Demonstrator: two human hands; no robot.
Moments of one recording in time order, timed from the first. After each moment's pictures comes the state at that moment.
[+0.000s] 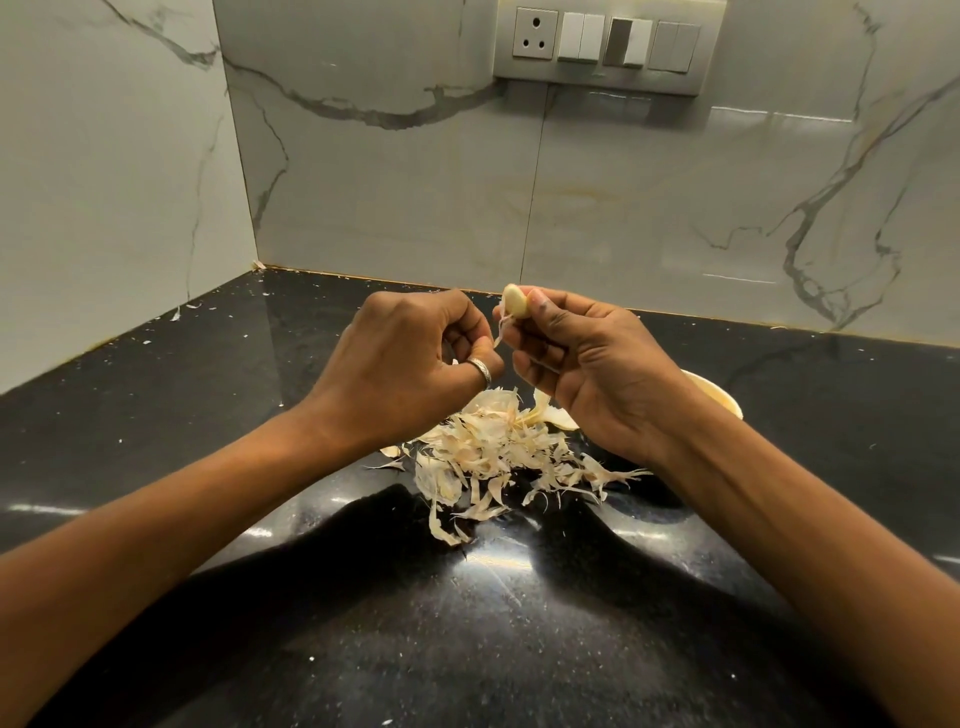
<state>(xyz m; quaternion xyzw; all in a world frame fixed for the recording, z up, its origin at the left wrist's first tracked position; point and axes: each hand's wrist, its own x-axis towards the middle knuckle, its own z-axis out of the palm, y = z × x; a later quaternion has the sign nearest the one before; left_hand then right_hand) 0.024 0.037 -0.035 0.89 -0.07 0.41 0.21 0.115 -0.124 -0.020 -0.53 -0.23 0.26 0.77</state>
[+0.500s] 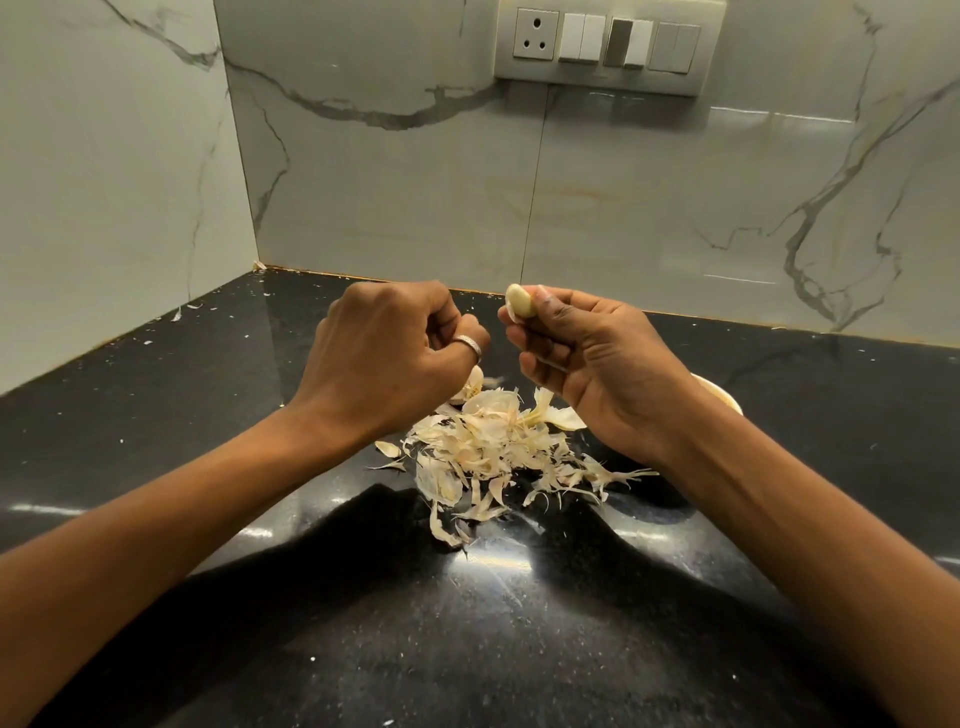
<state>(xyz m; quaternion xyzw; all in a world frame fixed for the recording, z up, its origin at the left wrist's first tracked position) 0.026 0.043 -0.035 0.87 0.01 0.46 0.19 0.116 -0.127 -0.018 -0.56 -0.24 0.24 0.76</state>
